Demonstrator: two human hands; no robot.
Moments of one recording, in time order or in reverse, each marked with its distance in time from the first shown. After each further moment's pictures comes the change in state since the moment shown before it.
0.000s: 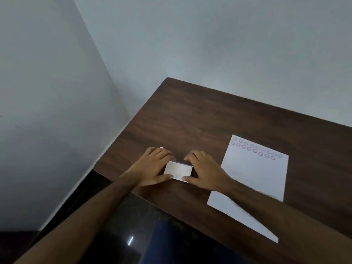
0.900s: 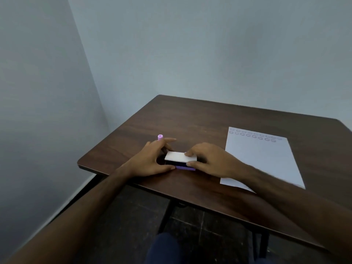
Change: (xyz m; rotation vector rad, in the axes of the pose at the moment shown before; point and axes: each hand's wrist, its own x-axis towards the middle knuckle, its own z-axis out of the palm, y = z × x) left_hand -0.021 -0.008 0.066 -0.419 0.338 0.125; right_hand -0.025 -0.005 0.051 -0.072 0.219 -0.114
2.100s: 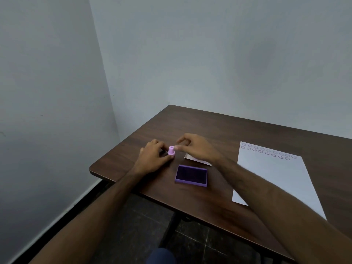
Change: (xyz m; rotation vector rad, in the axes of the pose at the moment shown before) left_hand 0.024 -0.050 0.000 0.167 0.260 -0.393; right_hand 0.114 -0.005 0.009 0.360 0.101 0.268
